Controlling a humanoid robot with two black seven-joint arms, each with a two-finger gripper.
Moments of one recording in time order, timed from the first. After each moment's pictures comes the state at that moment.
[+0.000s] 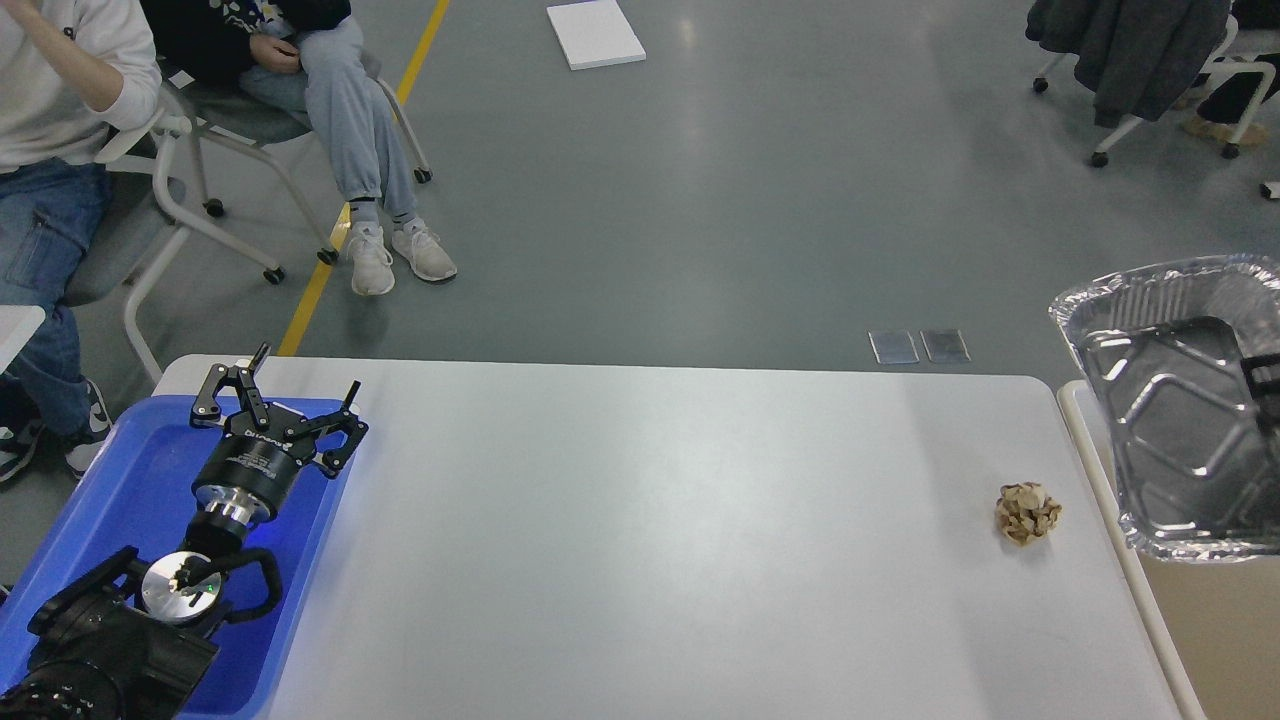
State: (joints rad) left arm -0.51 0.28 -1.02 -0.35 -0.22 -0.79 -0.19; right arm 2.31 -0.93 -1.28 1.46 -0.74 0.62 -0.13
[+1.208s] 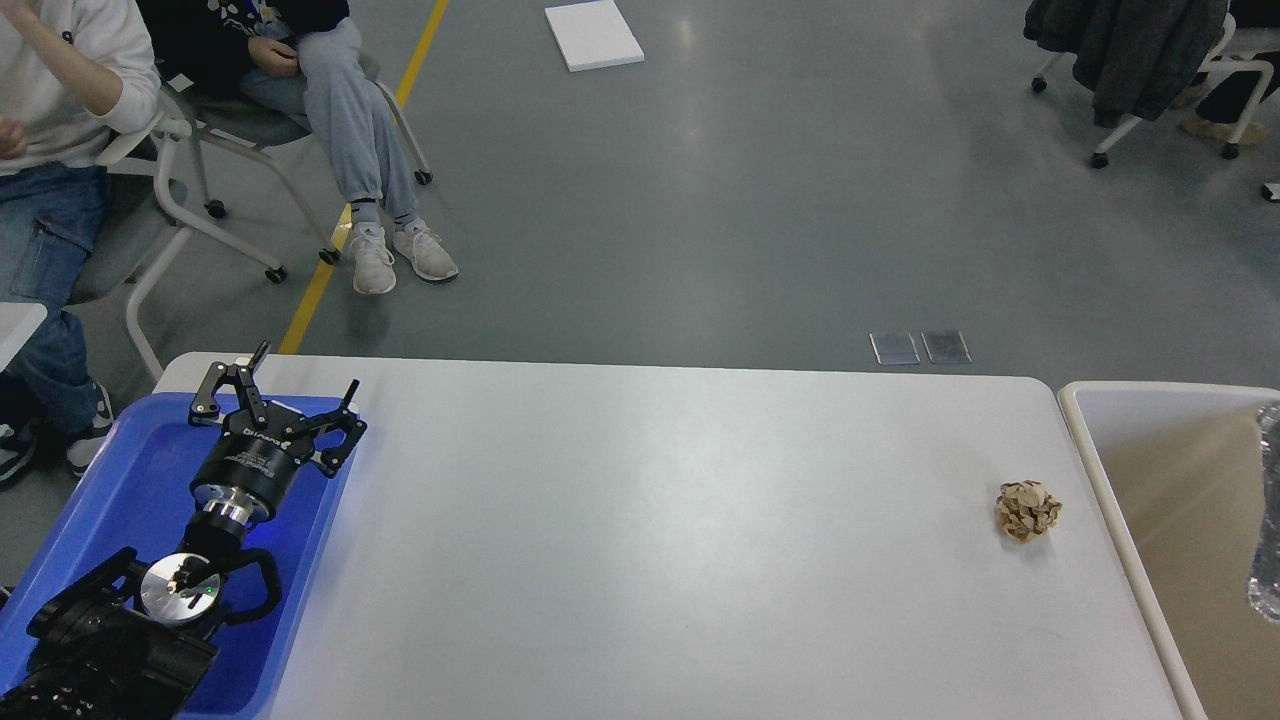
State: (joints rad) left arm -0.51 0.28 -1.02 -0.35 -0.22 -0.79 -0.19; right arm 1.28 -0.96 -0.86 0.83 -0.76 0.20 -0.13
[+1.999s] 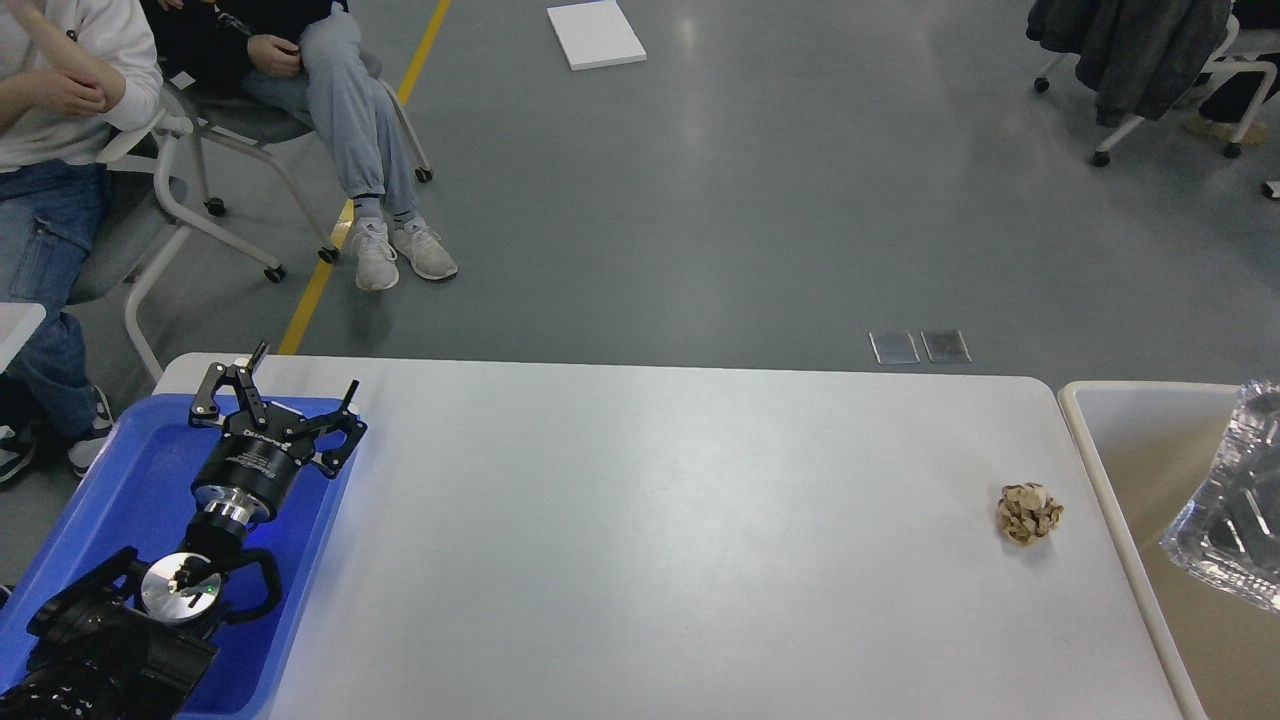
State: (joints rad) left arm -0.51 0.28 -1.02 -0.35 -0.22 -0.79 -0.19; right arm 0.83 -0.70 -0.50 0.46 -0.58 -0.19 -0.12
